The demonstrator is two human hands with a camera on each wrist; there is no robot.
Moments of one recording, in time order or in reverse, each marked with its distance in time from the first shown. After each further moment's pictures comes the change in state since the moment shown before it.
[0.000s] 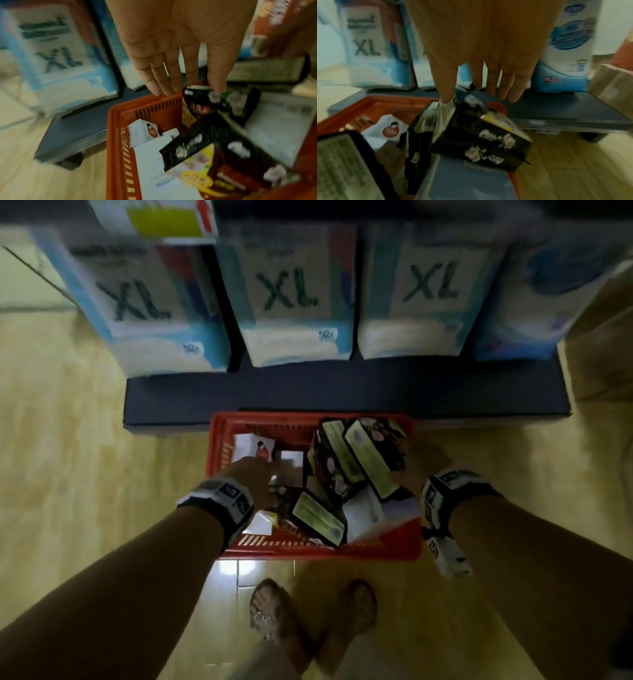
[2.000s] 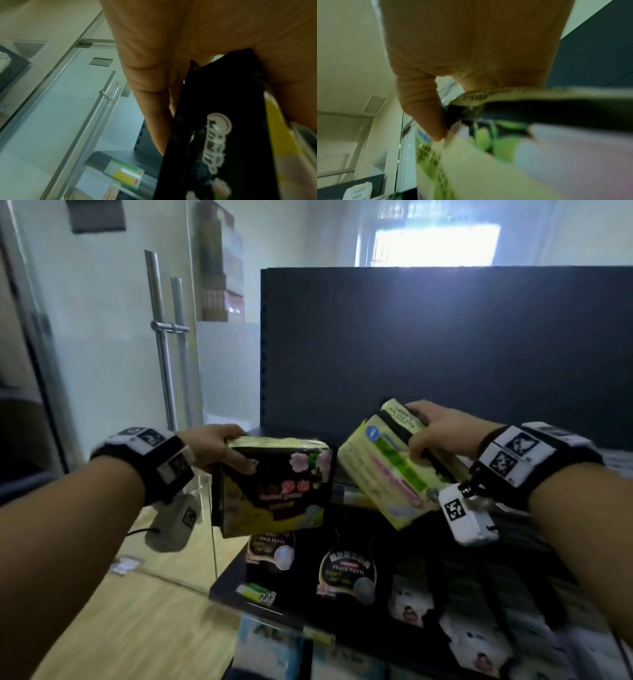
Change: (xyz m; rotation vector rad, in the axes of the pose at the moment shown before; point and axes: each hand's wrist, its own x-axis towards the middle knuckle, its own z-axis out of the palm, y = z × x) left_hand -0.680 -0.037 -0.464 -0.669 0.991 -0.021; right_hand -0.582 -0.138 -0.631 0.326 0.695 -0.792
